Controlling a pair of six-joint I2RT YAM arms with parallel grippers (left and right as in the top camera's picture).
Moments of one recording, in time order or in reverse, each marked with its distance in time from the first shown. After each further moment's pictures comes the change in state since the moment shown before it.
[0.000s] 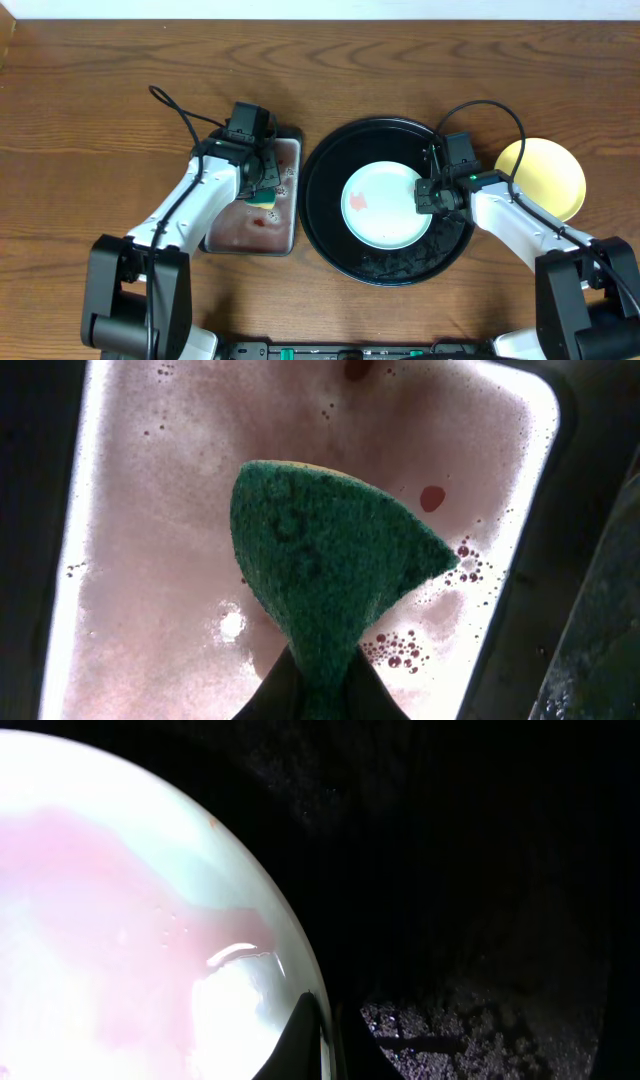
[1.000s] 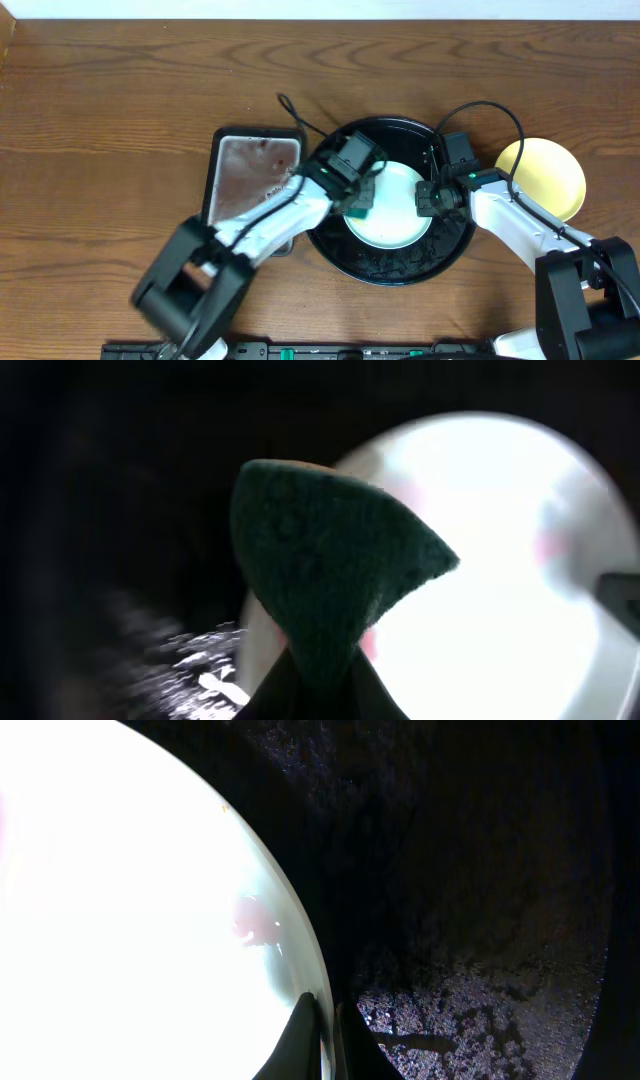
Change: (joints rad) left arm -0.463 0.133 0.080 0.199 0.041 -0.180; right arm 0.005 0.005 0.014 -0.069 0.013 0.014
